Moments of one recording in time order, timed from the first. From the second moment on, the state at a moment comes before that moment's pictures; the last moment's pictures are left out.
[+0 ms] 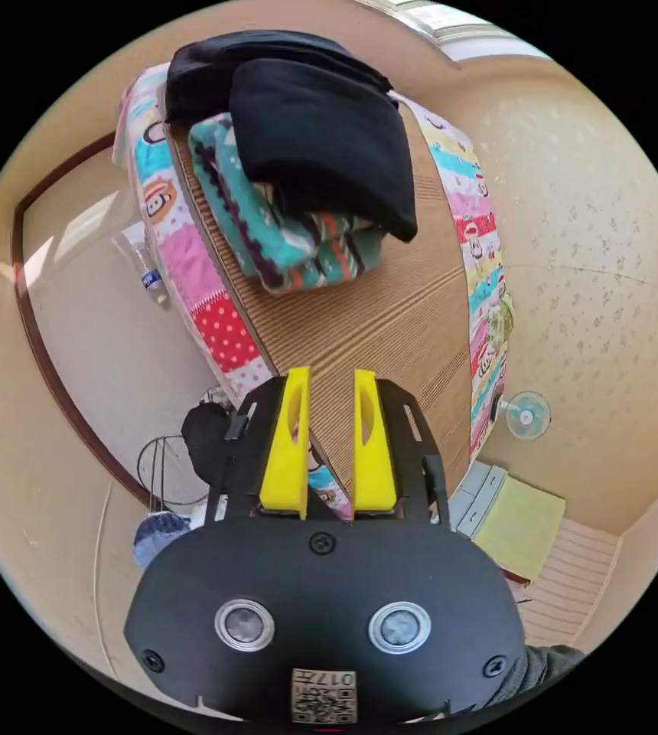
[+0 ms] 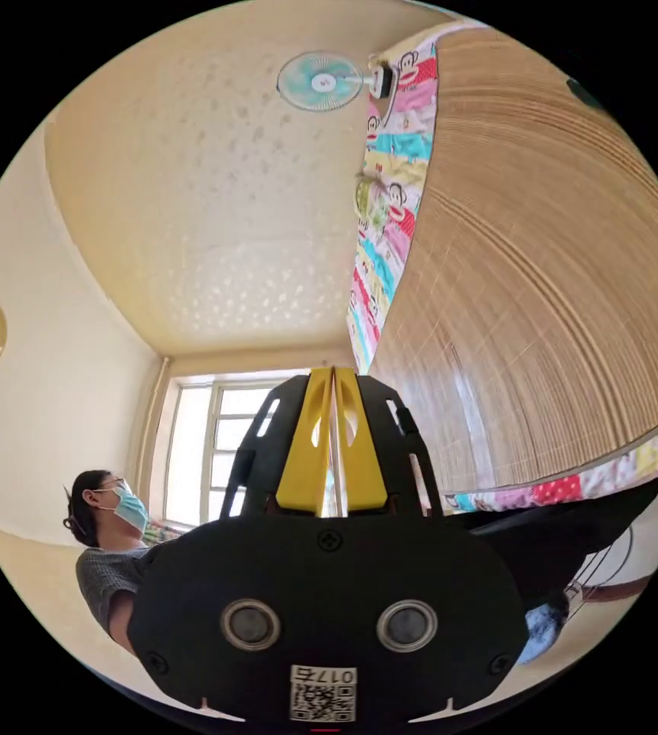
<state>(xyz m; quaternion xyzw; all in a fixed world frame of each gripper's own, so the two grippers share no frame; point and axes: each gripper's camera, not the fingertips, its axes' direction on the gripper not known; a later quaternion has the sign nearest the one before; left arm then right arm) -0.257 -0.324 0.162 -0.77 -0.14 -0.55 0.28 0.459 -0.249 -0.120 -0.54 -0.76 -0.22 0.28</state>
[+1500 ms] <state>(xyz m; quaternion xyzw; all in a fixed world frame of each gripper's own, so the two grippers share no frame) -0.347 -0.476 0.300 -0.64 0.11 -0.67 0.36 0.404 -0.169 -0.076 -0.63 -0.64 -0.38 0.24</state>
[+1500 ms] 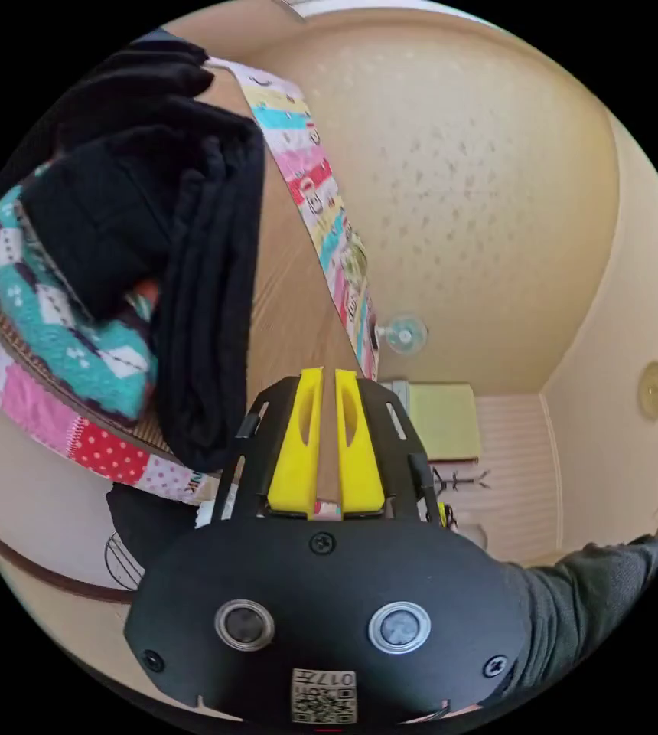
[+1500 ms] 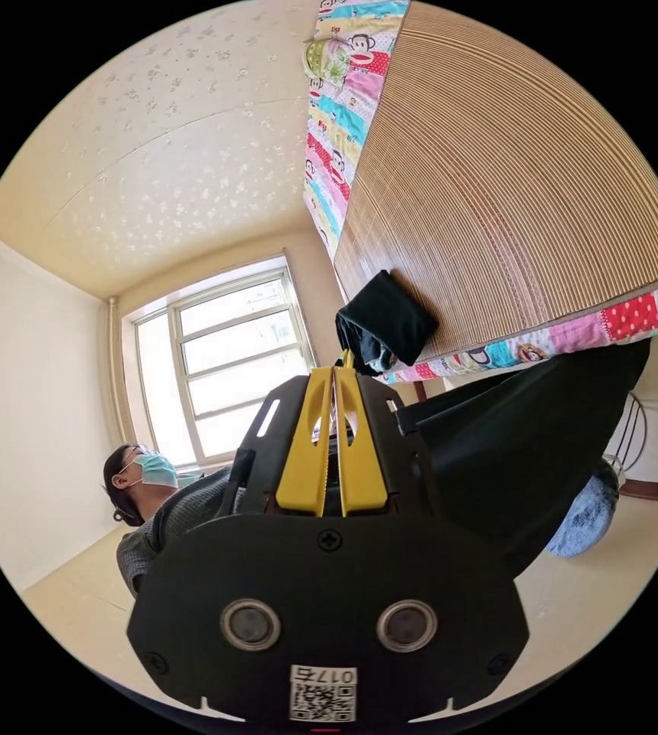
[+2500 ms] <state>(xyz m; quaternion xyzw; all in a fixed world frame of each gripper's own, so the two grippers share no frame) -0.165 -0.452 0.446 -0.61 0.48 -0.58 0.27 0.294 -0.115 -0.169 -0.60 -0.60 -0.50 0.18</state>
